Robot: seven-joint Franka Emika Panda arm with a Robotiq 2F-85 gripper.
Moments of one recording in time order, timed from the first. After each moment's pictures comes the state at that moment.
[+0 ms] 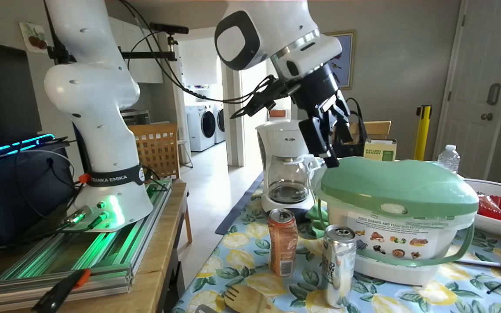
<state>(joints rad) -0.14 -0.06 -0.30 -2.51 0.52 2.87 -0.06</state>
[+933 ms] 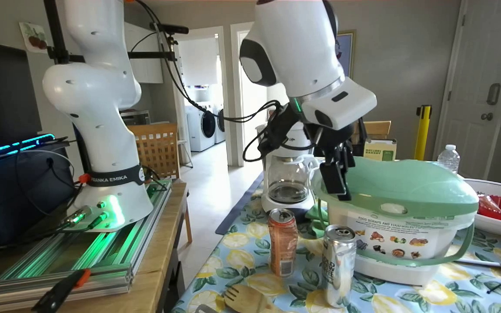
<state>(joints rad) -0.19 0.16 -0.32 -2.34 0.97 2.62 -0.66</state>
